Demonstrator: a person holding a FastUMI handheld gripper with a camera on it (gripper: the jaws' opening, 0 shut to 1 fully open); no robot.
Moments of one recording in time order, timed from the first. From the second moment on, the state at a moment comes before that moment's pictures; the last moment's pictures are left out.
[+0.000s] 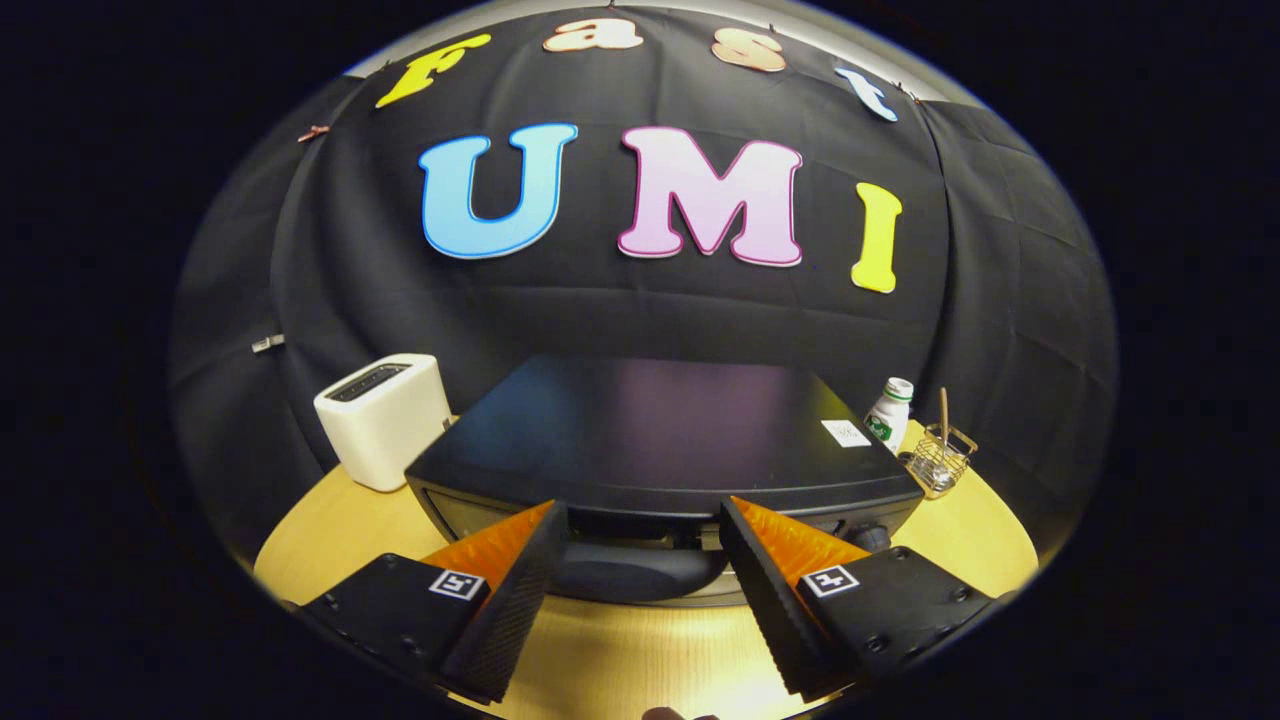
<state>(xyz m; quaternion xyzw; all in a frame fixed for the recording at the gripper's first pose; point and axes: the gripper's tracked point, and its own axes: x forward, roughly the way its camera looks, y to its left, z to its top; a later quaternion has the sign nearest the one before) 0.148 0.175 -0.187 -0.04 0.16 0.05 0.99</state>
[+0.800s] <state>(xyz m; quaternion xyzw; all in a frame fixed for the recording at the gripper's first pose) 0.088 0.177 -0.210 -0.06 0.21 0.07 0.97</state>
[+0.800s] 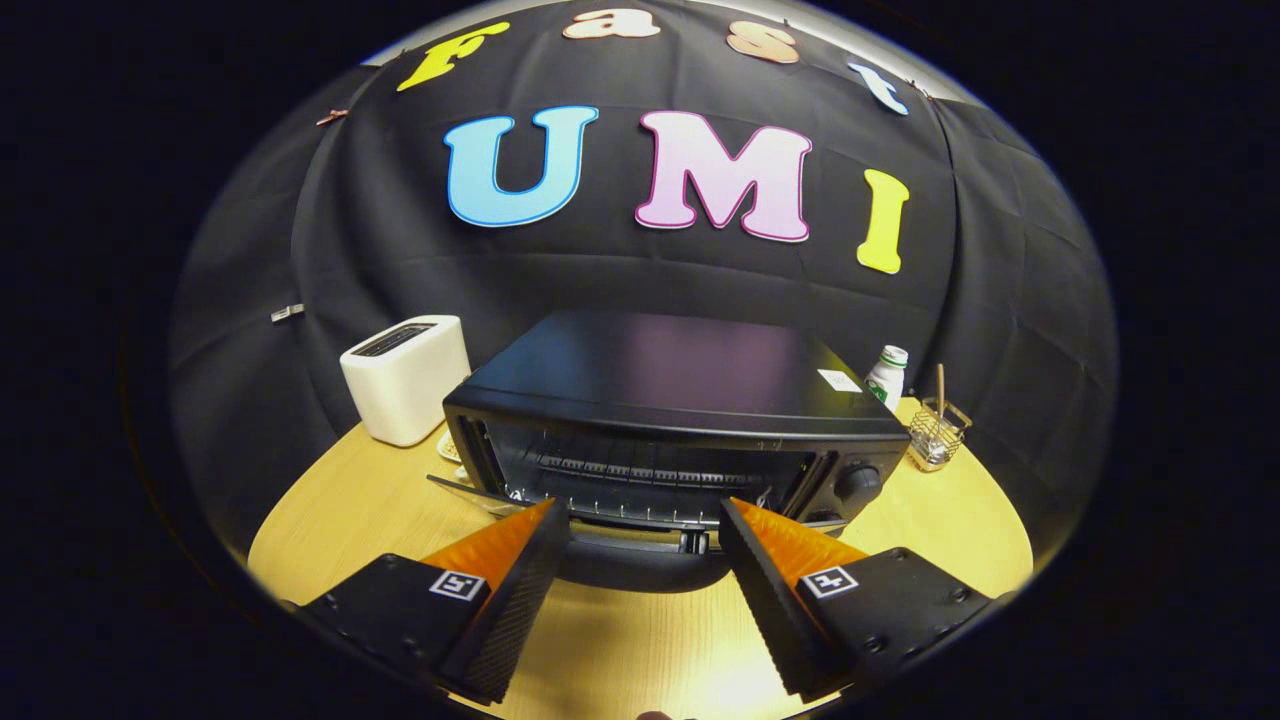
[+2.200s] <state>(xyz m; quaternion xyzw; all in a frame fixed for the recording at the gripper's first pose) -0.004 0.017 -0.231 -0.11 0.30 0.06 0.95</state>
